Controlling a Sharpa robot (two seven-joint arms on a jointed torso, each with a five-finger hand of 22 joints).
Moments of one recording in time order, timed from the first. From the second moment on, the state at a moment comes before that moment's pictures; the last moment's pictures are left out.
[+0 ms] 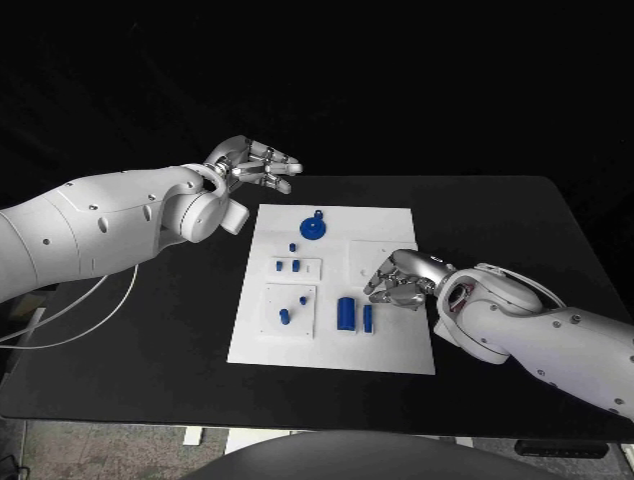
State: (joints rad) left arm 1.33 -0.72 -0.17 1.17 -0.29 -0.22 0.25; left_hand 1.39 0.05 -0.16 -0.03 0.05 1.08 0.13 0.07 0.07 1.17 0.10 0.06 0.06 1.27 0.05 0.31 0.16 0.05 1.14 0.03 0.08 0.45; right arm 0.94 -0.73 0.05 1.51 -1.40 -0.23 -0.15; right_hand 1.20 -0.01 0.48 -0.27 0.06 1.22 0.06 0.07 0.06 1.34 -0.02 0.96 1.14 1.46 -0.08 1.06 1.05 0.05 1.47 -0.10 0.56 1.31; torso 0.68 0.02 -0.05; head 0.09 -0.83
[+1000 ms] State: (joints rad) left arm 1.33 -0.72 -0.17 1.17 -0.29 -0.22 0.25; left_hand 1.39 0.05 -0.16 -0.03 0.05 1.08 0.12 0.07 0.07 1.17 0.10 0.06 0.06 1.27 0.05 0.31 0.16 0.05 1.14 0.03 0.08 0.45; right arm 0.90 -0.71 0.04 1.49 -1.53 -0.24 -0.22; right_hand 1.20 -0.01 0.46 -0.27 0.06 1.25 0.06 0.07 0.06 1.34 -0.03 0.96 1.14 1.46 -0.08 1.06 1.05 0.05 1.47 -0.10 0.57 1.31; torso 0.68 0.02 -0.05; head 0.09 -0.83
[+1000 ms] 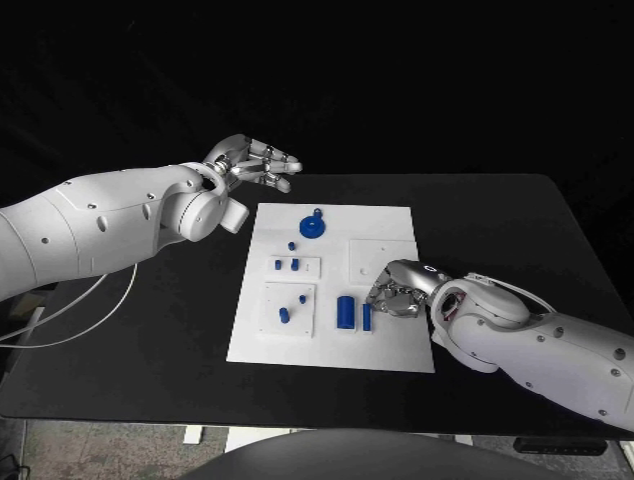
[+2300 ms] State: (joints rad) left arm 1.33 -0.72 -0.17 1.17 -0.29 -0.22 0.25; left_hand 1.39 0.05 -0.16 -0.03 0.05 1.08 0.12 0.07 0.07 1.17 0.10 0.06 0.06 1.27 0.05 0.31 0.16 0.05 1.14 0.03 0.08 0.45; right arm 0.90 -0.73 0.04 1.52 -1.51 -0.35 -0.21; right_hand 1.19 -0.04 0.52 -0.24 0.06 1.21 0.07 0.06 0.06 1.33 -0.02 0.95 1.13 1.46 -0.08 1.06 1.04 0.05 1.47 -0.10 0.58 1.31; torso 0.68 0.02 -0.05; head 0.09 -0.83
